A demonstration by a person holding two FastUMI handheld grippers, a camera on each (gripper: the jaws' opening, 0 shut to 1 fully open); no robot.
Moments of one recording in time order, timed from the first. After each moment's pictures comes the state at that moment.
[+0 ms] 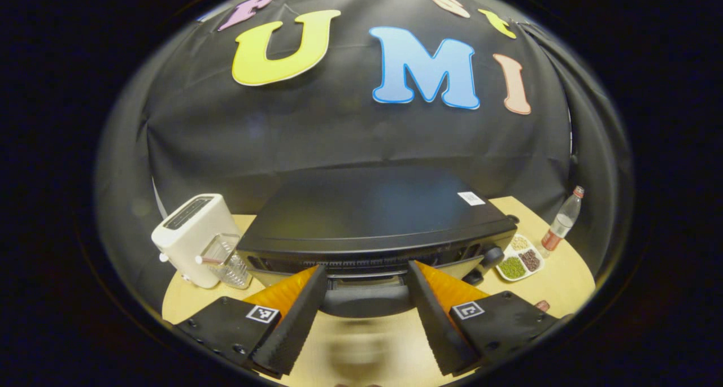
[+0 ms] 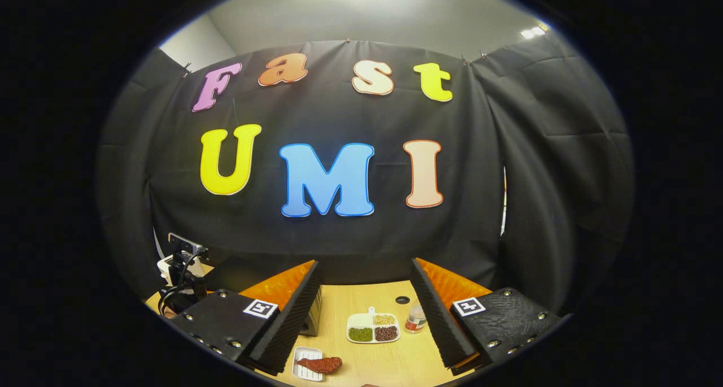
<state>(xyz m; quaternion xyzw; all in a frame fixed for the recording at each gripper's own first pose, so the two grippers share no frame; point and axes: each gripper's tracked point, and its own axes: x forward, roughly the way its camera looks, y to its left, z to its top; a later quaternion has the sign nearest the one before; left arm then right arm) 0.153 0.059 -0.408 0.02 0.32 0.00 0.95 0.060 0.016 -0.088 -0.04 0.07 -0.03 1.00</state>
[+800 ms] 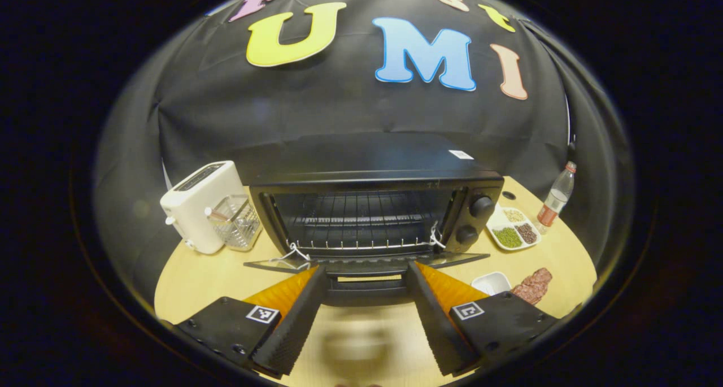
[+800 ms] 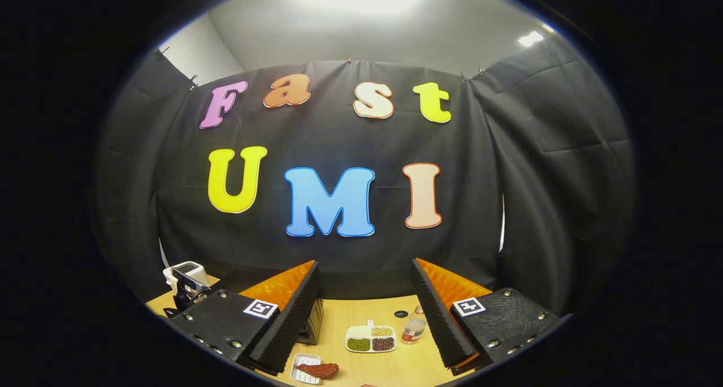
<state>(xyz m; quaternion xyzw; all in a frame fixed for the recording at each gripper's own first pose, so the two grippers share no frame) 0.081 0.053 -0.438 0.01 0.35 0.00 0.93 0.039 0.005 -0.053 -0.04 0.03 -0.02 1.00</state>
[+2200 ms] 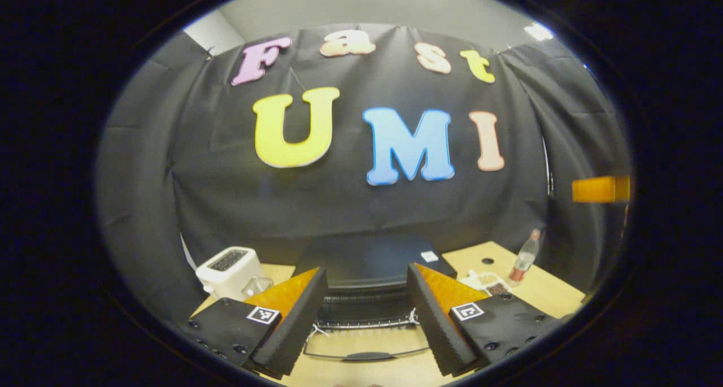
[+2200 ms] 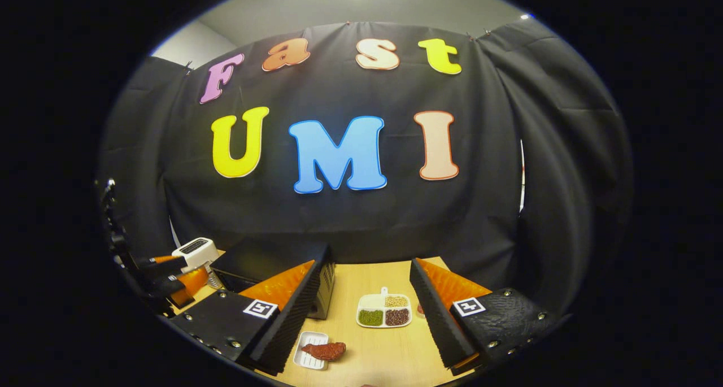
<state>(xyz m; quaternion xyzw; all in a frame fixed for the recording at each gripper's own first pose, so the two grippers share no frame) 0.082 0.040 -0.207 0.03 0.13 -0.01 0.99 0.059 0.009 -0.150 0.00 0.15 0.03 0.99</state>
